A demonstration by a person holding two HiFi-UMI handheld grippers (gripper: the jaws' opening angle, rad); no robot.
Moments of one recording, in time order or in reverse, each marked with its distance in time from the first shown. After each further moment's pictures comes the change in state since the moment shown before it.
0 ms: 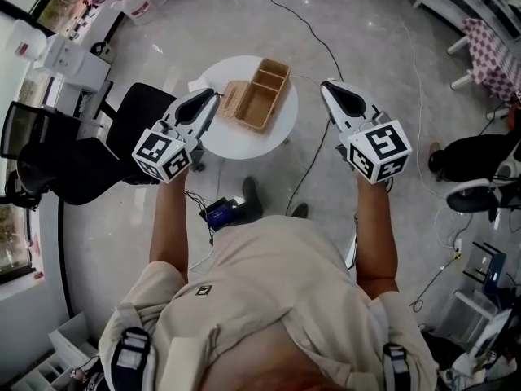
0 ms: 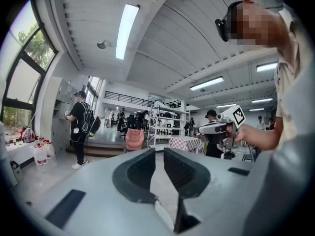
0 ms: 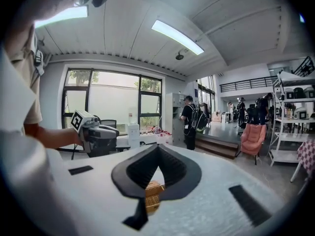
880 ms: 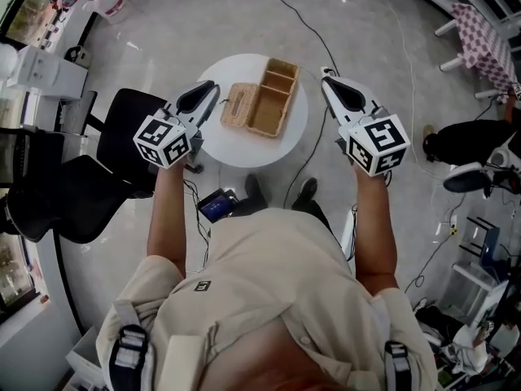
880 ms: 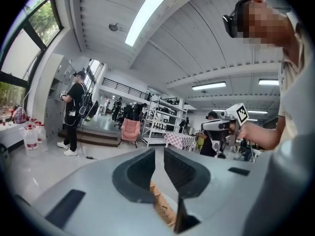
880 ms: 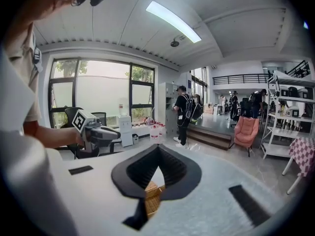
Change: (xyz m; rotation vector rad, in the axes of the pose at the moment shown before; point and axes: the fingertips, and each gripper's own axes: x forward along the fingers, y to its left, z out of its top) left arm 0.039 0.135 -0.061 -0.120 0.078 -0.102; right arm 0.118 -0.012 -0.023 0.032 0.116 -0.098
